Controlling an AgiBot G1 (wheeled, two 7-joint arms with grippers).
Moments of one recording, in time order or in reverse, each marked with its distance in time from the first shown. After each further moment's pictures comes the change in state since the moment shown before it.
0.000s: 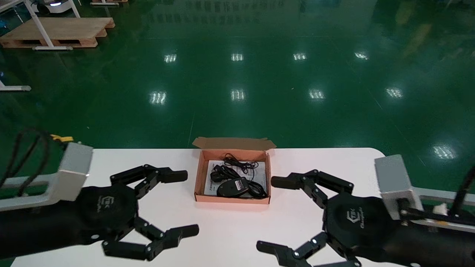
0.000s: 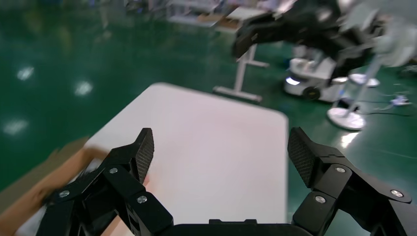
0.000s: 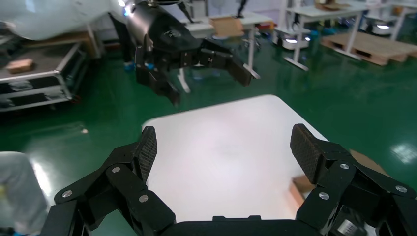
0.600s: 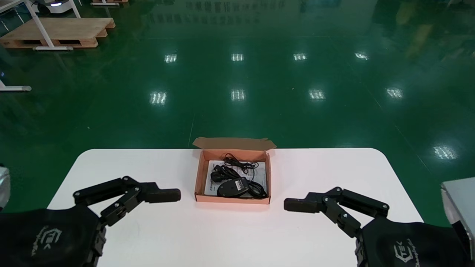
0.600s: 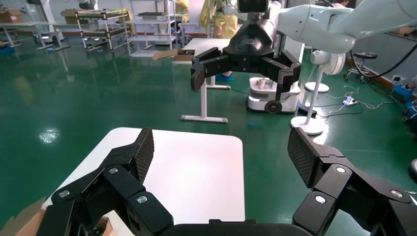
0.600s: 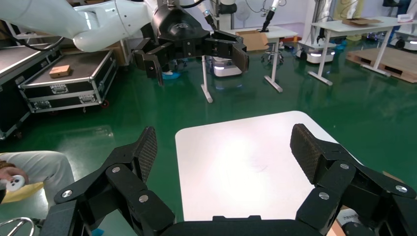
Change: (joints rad) left arm 0.074 -0.086 -0.108 -0.133 -0.173 0.146 0.026; right arm -0.078 0.100 0.095 0.096 0.121 -0.114 0.037
